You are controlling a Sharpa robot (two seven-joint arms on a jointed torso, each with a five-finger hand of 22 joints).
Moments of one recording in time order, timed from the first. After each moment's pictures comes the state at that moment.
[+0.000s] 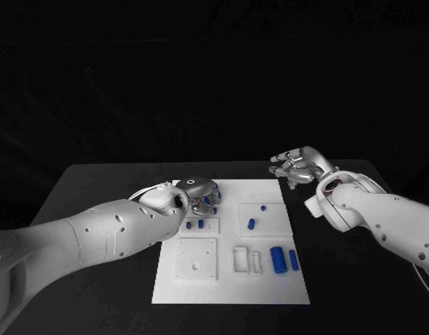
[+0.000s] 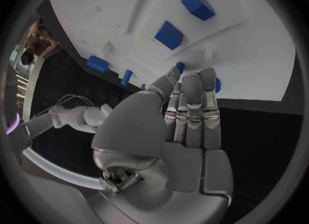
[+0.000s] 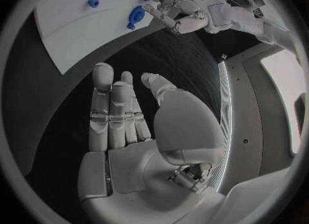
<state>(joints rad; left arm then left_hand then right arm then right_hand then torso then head) 1.27 -0.37 -0.24 0.98 -1.44 -0.33 0.03 1.39 -0.03 0.26 -0.20 0.05 1.06 0.10 0.07 0.06 1.20 0.07 0.06 0.06 1.33 -0.02 1.10 0.34 0.10 1.25 -0.04 0.30 1.31 1.03 -0.77 0.27 1.29 -1.05 -0.45 -0.01 1.26 -0.13 0.27 0.02 0.54 0.96 0.12 0.06 0.06 1.21 0.01 0.49 0.23 1.42 -0.07 0.88 0.88 0.12 1.47 -0.09 0.41 1.14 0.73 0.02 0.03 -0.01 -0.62</state>
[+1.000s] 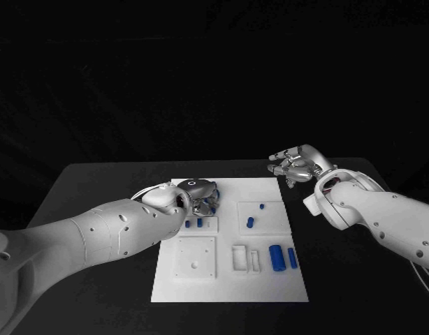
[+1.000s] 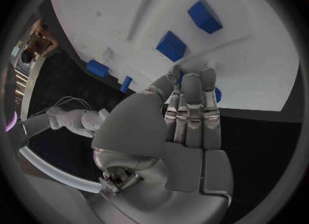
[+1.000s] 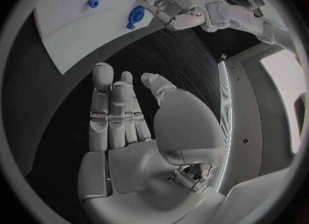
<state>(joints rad) 1.26 -0.35 -0.24 0.94 -1.43 -0.27 0.03 1.39 -0.03 0.26 -0.20 0.05 1.08 0.11 0.07 0.06 1.17 0.08 0.06 0.06 1.33 -0.02 1.10 0.34 0.10 1.25 -0.04 0.30 1.31 1.03 -0.77 0.27 1.29 -1.05 -0.45 -0.01 1.26 -0.13 0.27 0.02 0.54 0.96 0.12 0.06 0.06 1.21 0.01 0.49 0.22 1.42 -0.07 0.88 0.88 0.11 1.47 -0.09 0.41 1.13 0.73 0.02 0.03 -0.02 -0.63</state>
